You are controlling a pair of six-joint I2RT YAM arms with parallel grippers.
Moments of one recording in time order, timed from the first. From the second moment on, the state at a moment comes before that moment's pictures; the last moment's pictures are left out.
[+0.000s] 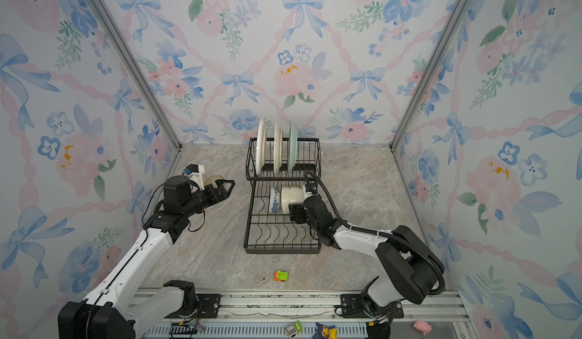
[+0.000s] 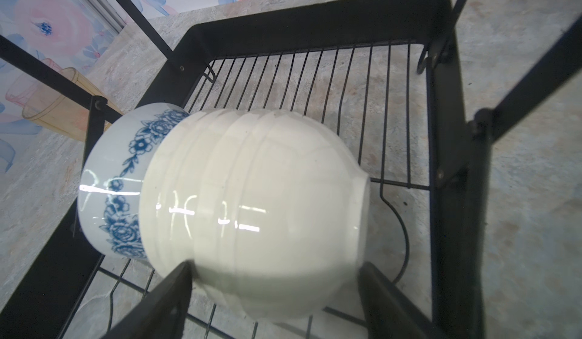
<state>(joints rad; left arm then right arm) -0.12 1.03 0.75 -0.18 0.33 -0.60 0.70 1.50 0.64 0.31 0.17 0.46</state>
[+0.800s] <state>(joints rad) -0.12 1.02 0.72 -0.18 0.34 -0.62 0.67 1.53 0.61 0.42 0.12 0.43</state>
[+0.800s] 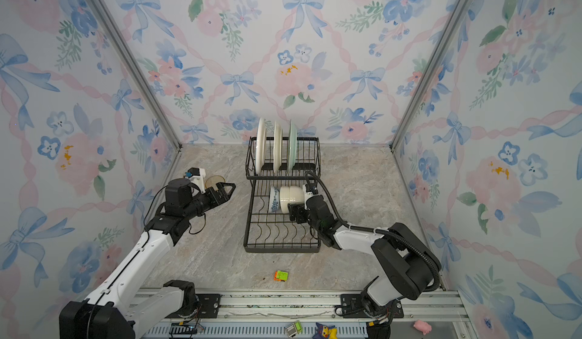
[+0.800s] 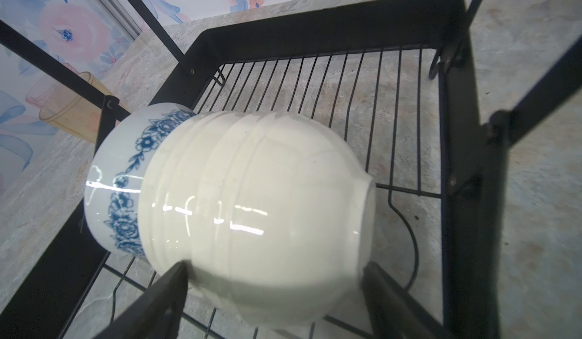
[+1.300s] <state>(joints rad) -0.13 1.01 0.72 -0.18 0.35 -0.63 0.66 1.54 0.59 0.49 0.14 0.41</state>
